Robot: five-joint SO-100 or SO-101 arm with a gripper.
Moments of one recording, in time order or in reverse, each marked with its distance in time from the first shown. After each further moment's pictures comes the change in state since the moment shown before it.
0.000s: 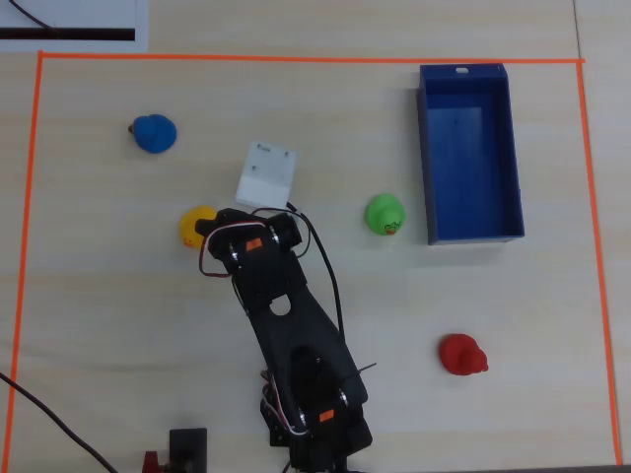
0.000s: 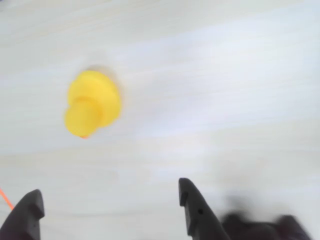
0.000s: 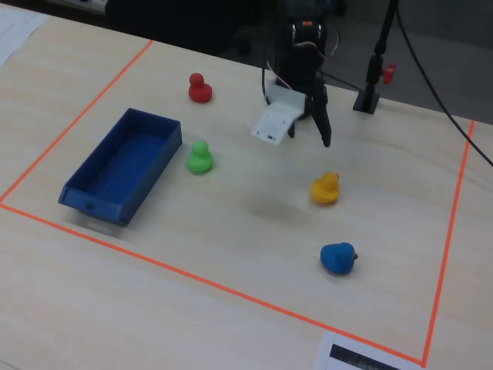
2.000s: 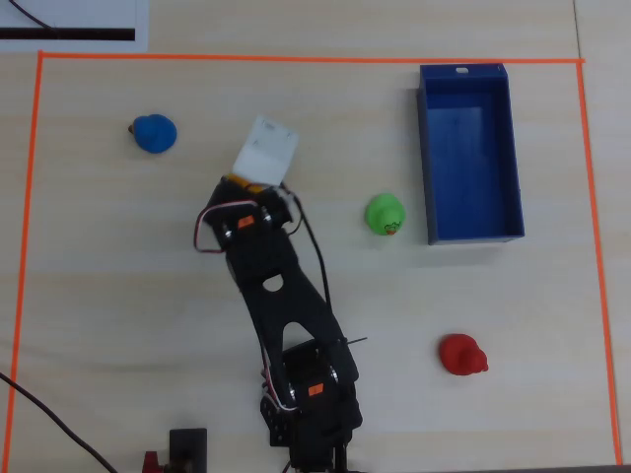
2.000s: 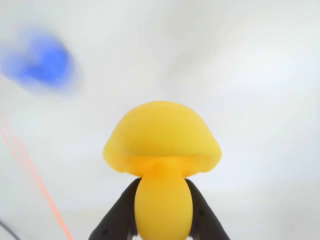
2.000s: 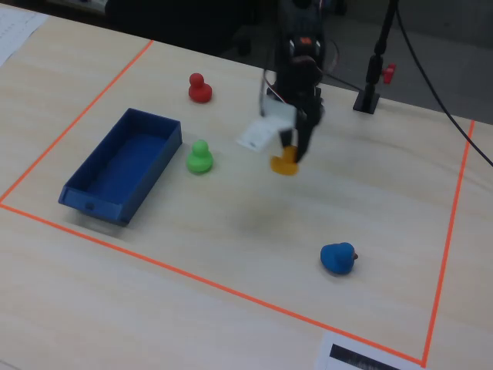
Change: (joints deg) arm 9.0 -8.8 -10.3 -12.4 6.2
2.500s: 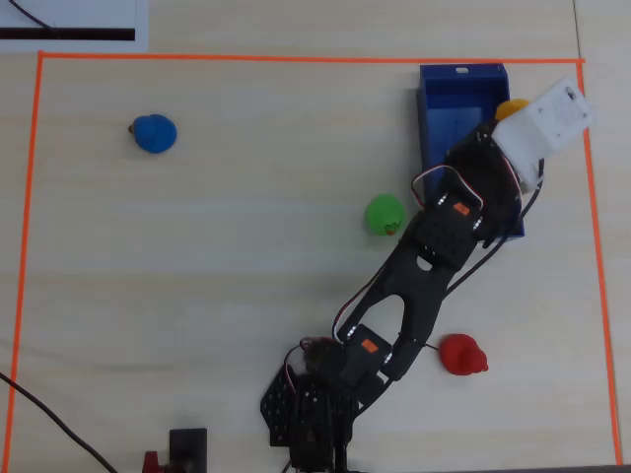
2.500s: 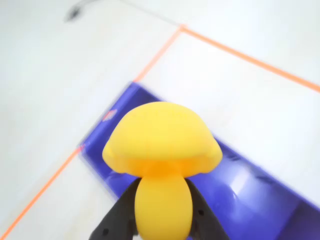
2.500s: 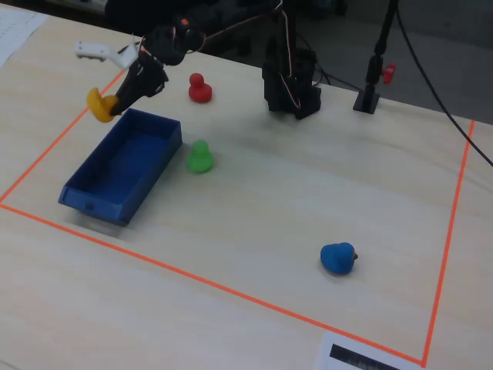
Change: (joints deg) arm 52.3 -19.2 -10.6 -36.8 -25.0
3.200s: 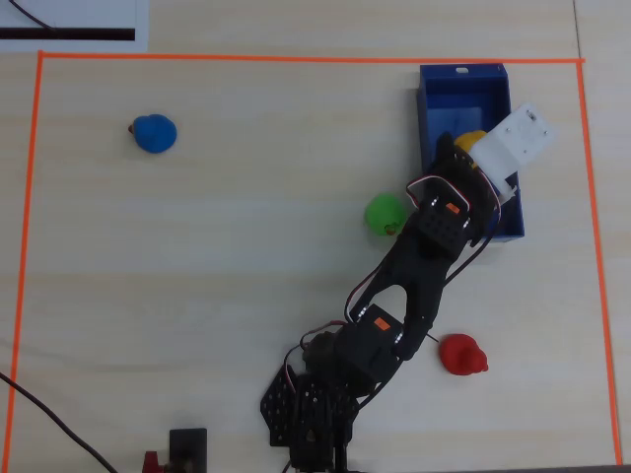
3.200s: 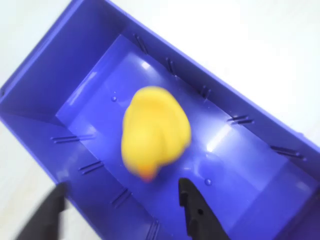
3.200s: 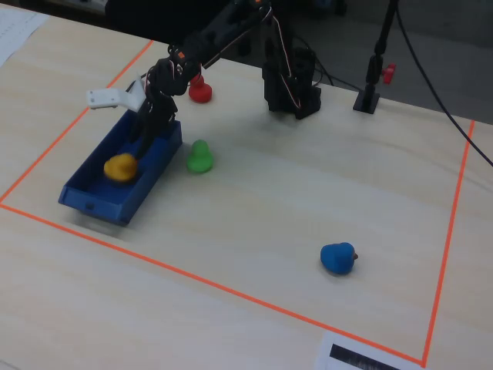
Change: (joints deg) arm -1.0 -7.6 8.4 -3.3 -4.5
